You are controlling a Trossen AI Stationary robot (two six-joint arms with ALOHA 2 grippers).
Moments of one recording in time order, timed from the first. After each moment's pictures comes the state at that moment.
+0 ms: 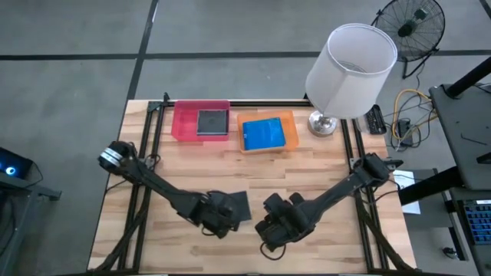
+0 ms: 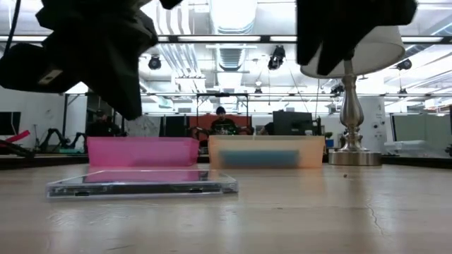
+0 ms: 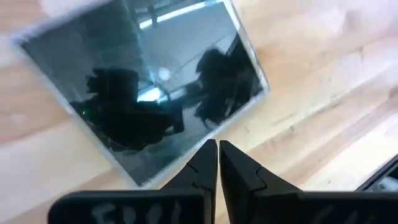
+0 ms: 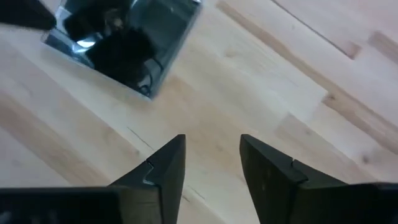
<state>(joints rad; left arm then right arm) -0.53 1.74 1.21 -0.57 -0.26 -1.73 0.55 2.02 1.75 -1.17 0.39 1.48</state>
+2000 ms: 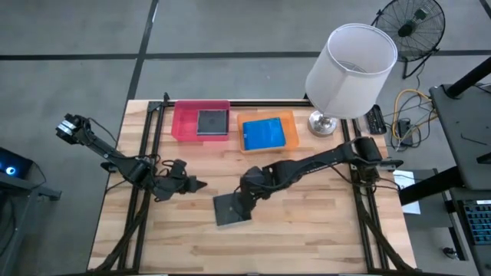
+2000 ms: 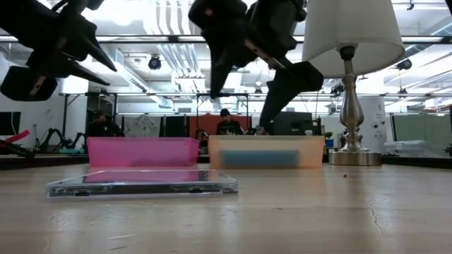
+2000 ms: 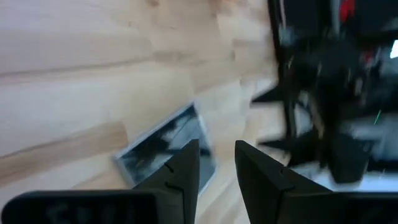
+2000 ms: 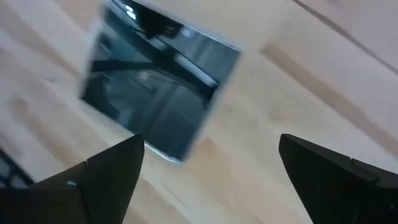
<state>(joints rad) -0.54 0.90 0.50 -0.25 -0.58 -1.71 0.21 1.98 1.58 -0.78 -0.01 1.19</state>
